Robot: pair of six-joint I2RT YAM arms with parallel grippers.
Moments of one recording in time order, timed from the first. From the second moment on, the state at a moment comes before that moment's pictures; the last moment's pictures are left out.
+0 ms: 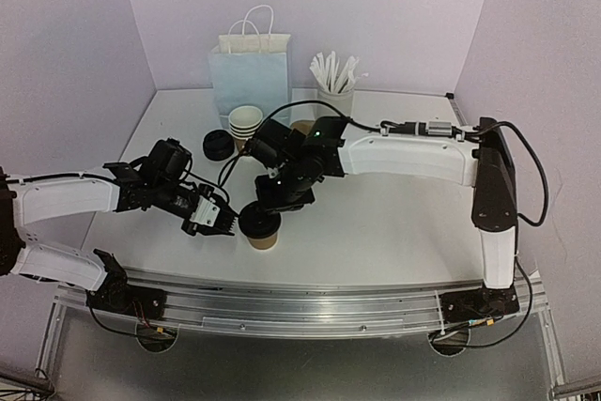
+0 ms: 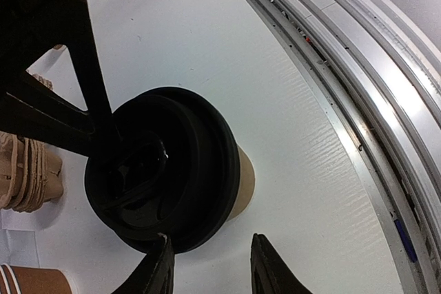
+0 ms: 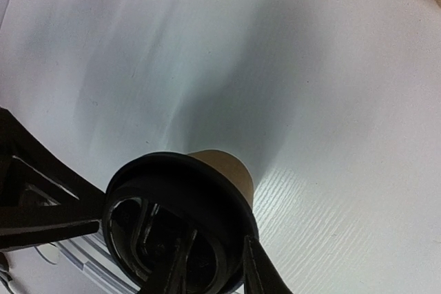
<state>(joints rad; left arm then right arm) -0.69 1.21 0.56 -0.26 0.65 1.27 1.18 2.10 1.81 -0.83 0.03 0.80</state>
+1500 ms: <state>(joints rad) -0.68 1.28 0.53 -0.16 0.77 1.34 1.17 2.06 1.70 -0.76 -0.01 0.92</state>
